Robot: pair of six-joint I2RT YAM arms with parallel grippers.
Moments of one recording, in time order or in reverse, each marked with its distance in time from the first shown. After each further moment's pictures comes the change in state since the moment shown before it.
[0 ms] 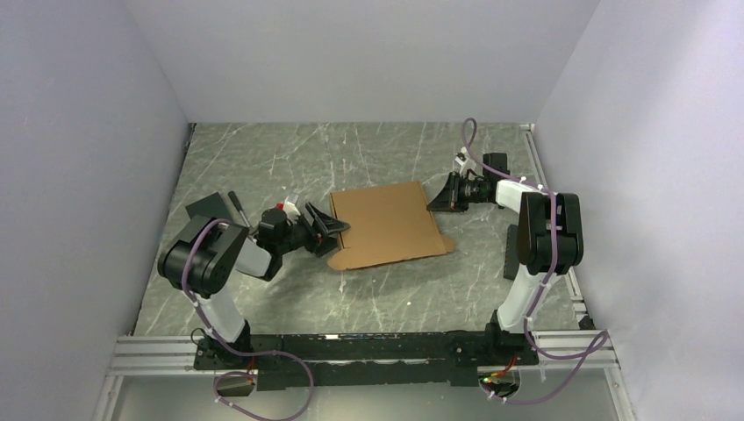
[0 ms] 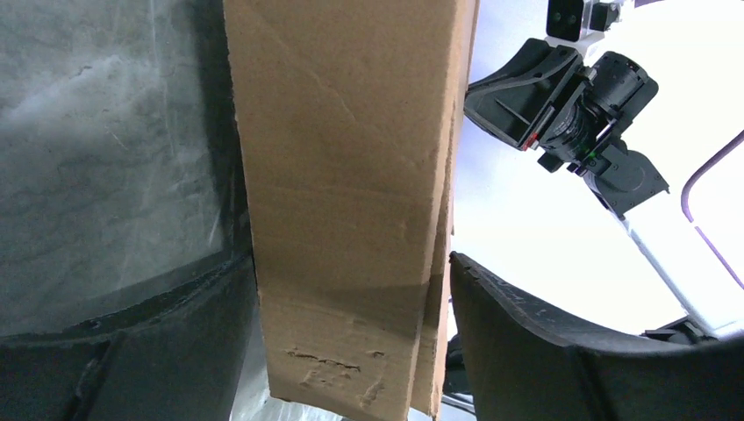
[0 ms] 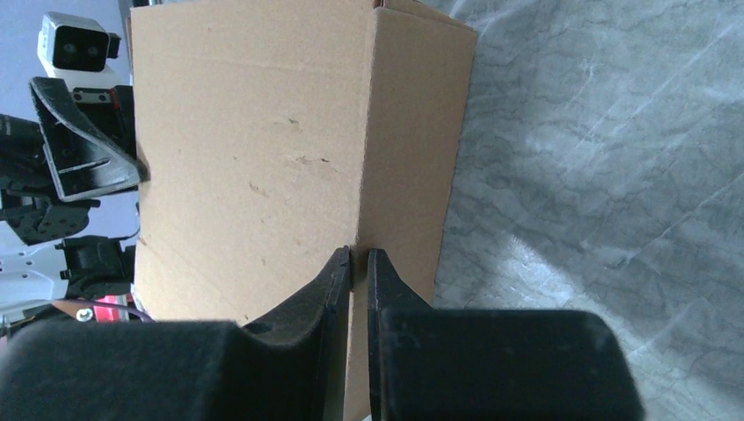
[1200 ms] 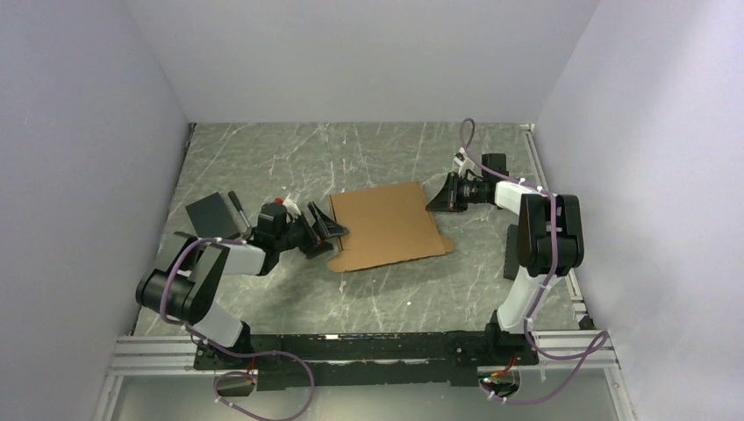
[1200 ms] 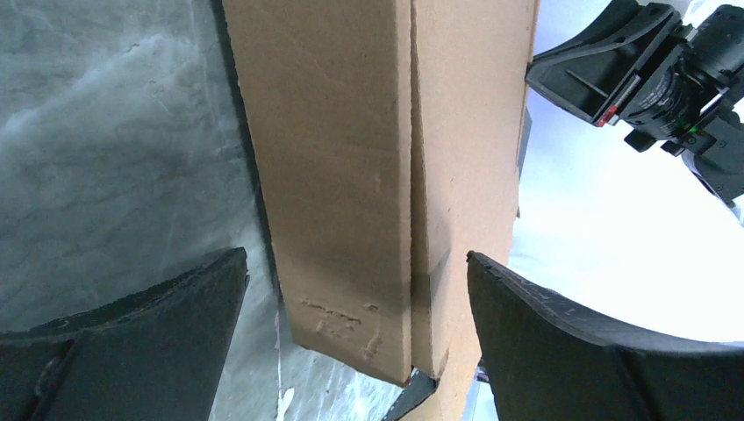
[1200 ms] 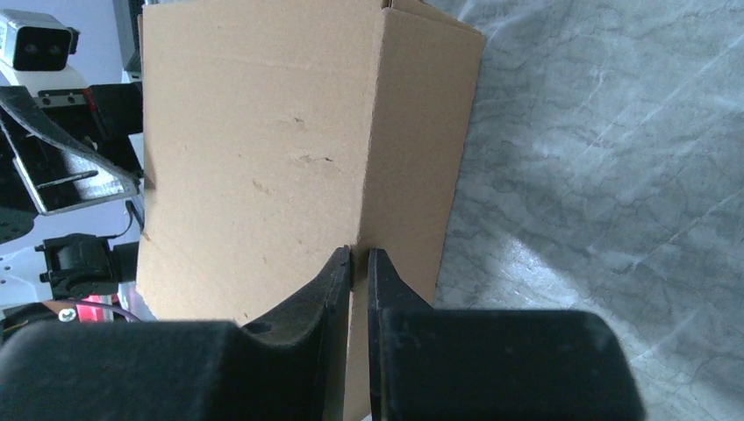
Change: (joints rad) left arm -0.001 -0.204 0.049 -0.430 -0.052 0.257; right arm 0.011 -0.018 -0.017 0.023 0.011 -0.007
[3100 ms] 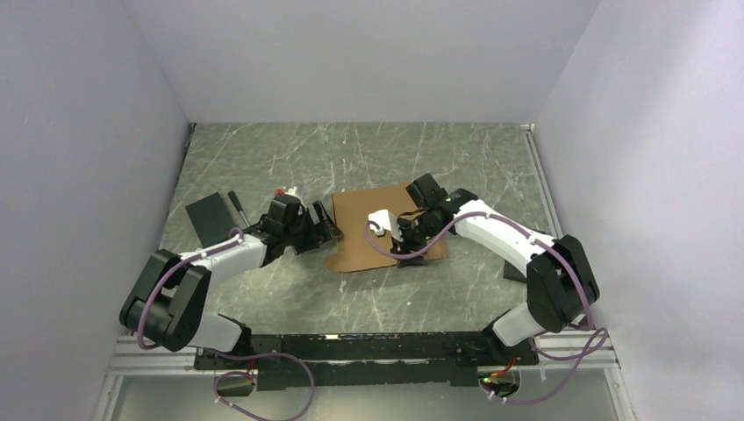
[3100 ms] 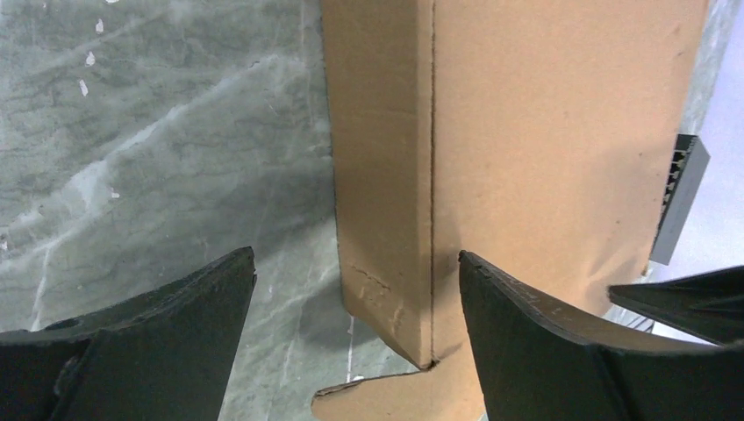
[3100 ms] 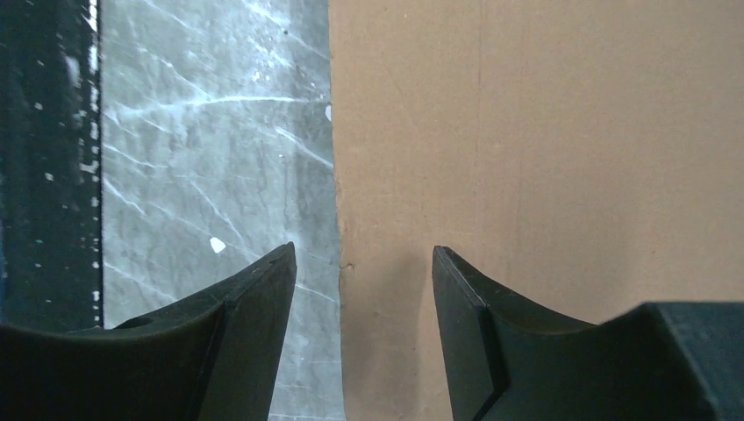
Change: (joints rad) left arm -0.100 -0.146 0.159 -0.494 -0.332 0.187; right arm 0.620 -0.352 -0.036 -0.525 0.291 -1.137
